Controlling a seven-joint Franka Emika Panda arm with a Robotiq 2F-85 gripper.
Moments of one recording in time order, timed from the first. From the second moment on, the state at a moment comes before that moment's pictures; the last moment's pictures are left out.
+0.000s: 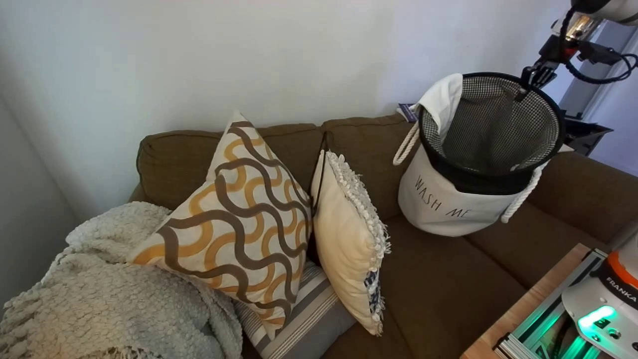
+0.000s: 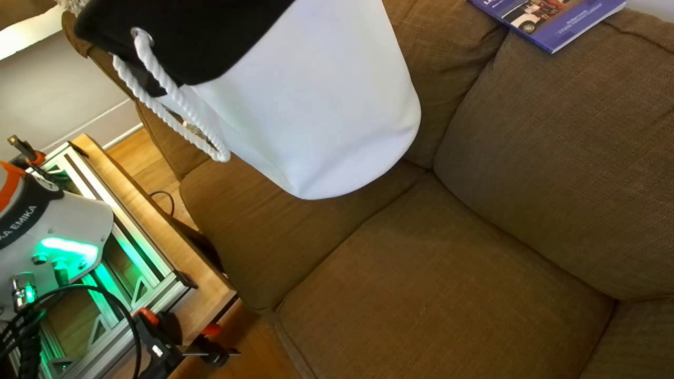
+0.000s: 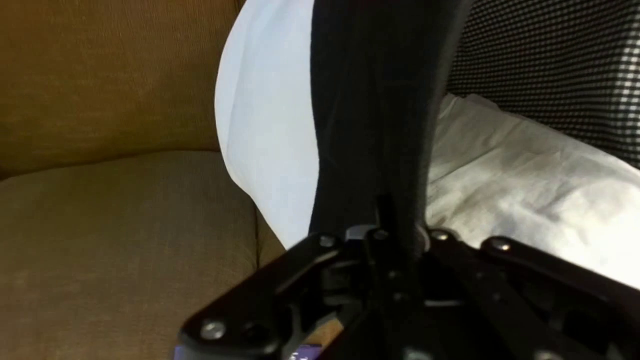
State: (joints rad) arm -0.20 -0.36 -0.34 -2.30 0.08 2.09 -0.40
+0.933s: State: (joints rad) arm -0.24 -0.17 -0.43 -2.28 0.15 2.06 -0.51
